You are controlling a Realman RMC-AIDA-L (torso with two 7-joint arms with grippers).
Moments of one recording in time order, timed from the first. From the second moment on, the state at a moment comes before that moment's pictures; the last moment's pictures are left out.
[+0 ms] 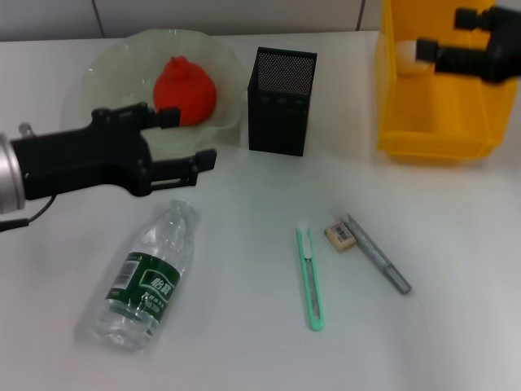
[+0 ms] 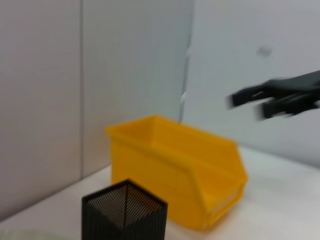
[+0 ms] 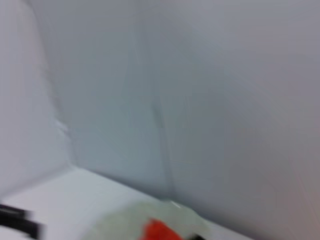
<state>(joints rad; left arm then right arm) -0.11 -2.07 1.29 1.38 1.68 1.30 -1.74 0.24 2.09 -1.03 -1.40 -1.76 -1.29 1.89</state>
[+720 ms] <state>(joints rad) -0.13 -2.08 1.79 1.72 2.60 1.05 -2.87 0.15 2.08 -1.05 -0.66 -1.49 -1.59 0.98</state>
